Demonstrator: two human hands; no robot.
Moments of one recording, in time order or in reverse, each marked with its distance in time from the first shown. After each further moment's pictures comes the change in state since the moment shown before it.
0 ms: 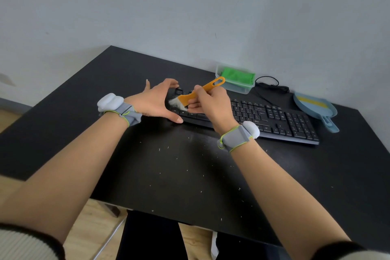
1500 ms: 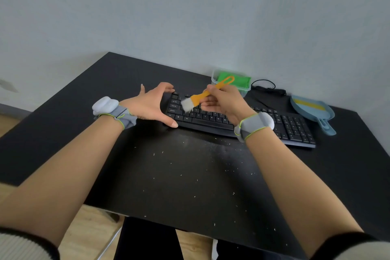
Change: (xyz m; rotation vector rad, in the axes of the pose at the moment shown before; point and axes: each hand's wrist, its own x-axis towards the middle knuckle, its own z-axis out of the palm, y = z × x) left_hand -0.002 -0.001 -0.004 -0.039 -0.036 -0.026; right_hand 0.023 -0.013 -0.051 0.166 -0.200 0.130
